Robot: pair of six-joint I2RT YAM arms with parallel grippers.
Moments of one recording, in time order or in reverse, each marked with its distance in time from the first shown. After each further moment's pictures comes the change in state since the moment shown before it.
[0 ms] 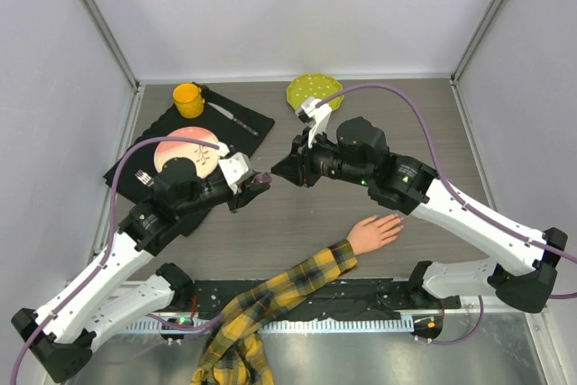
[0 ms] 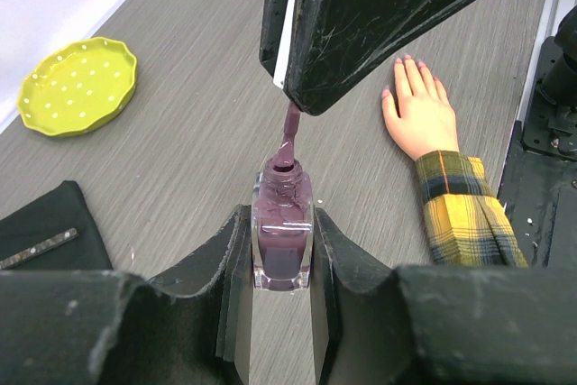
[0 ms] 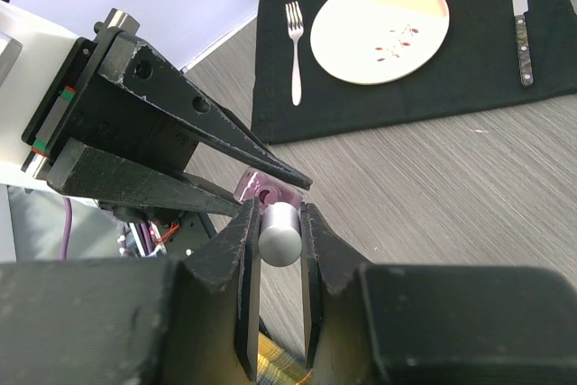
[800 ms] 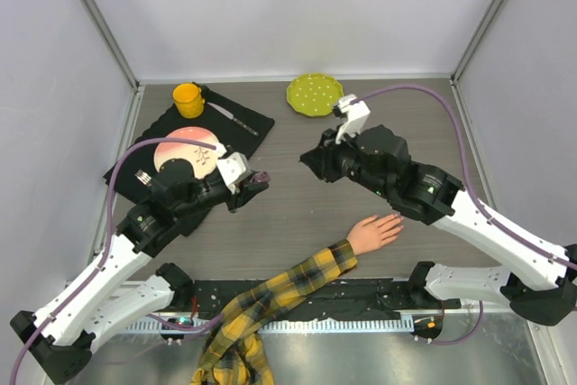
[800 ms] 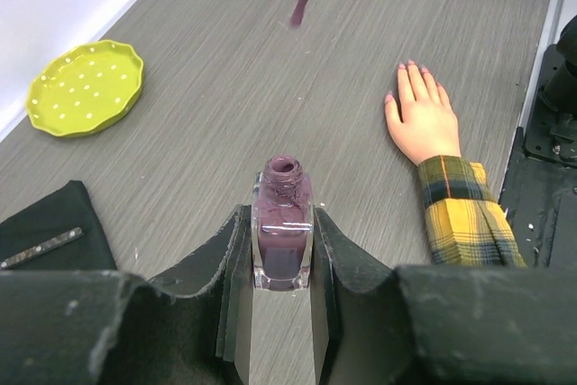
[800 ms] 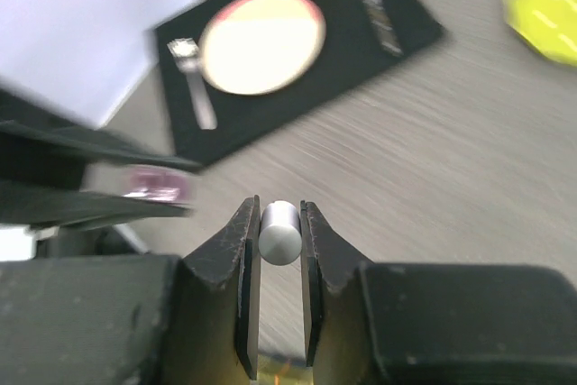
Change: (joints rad) left arm 0.000 -0.016 0.000 0.001 -0.016 -0.008; right arm -0.006 -0.102 -0.029 -0.083 0.283 0.072
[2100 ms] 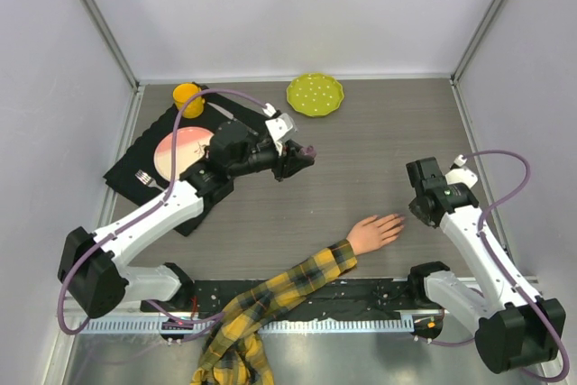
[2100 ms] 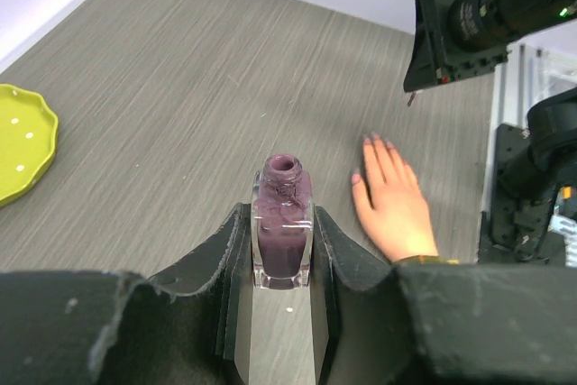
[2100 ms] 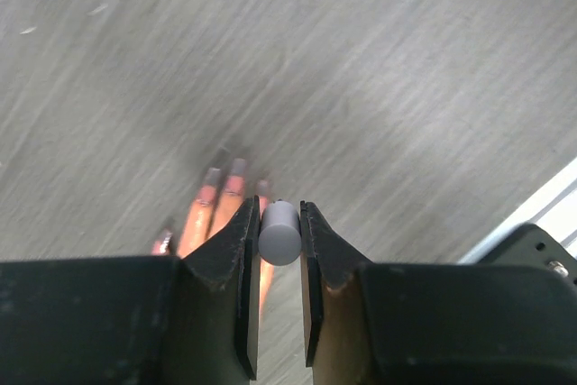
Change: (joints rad) left arm -0.040 0.503 0.158 0.385 0.103 -0.194; right arm -0.772 -0.192 -0.549 -0.581 0.365 0.618
